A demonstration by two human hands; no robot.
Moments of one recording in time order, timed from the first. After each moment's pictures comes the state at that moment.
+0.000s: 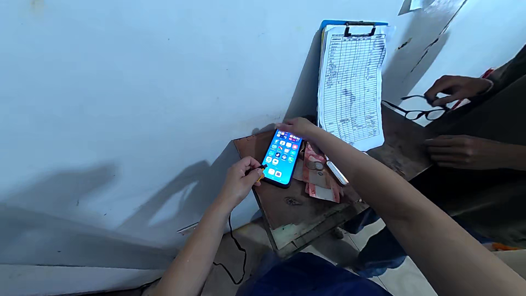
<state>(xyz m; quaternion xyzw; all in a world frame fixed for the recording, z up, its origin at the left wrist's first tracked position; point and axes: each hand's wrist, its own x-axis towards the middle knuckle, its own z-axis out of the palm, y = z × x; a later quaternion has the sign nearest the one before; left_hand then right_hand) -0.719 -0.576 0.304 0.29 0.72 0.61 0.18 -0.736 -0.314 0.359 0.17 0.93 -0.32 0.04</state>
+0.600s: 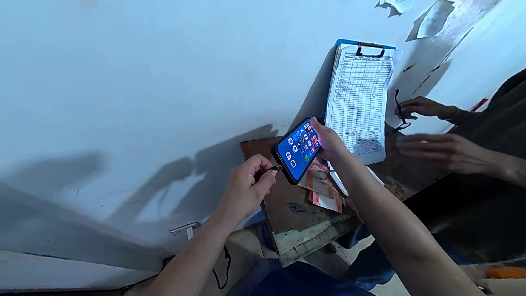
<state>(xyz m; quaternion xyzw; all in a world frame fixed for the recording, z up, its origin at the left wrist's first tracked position) -0.686 -0.594 0.343 0.35 0.67 0.65 0.05 -0.690 -0.336 0.367 0.25 0.67 -0.68 -0.16</state>
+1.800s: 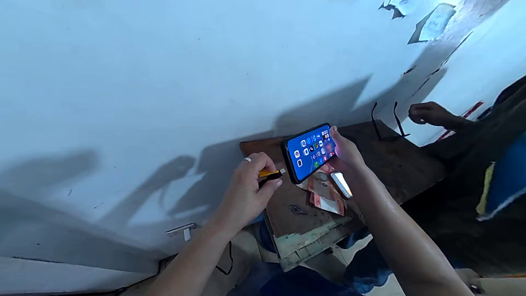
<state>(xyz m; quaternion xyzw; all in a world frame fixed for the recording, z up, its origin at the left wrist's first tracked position) -0.694 -0.594 0.331 0.42 0.69 0.59 -0.05 -0.656 -0.336 0.368 0.27 0.61 -0.72 -0.21</state>
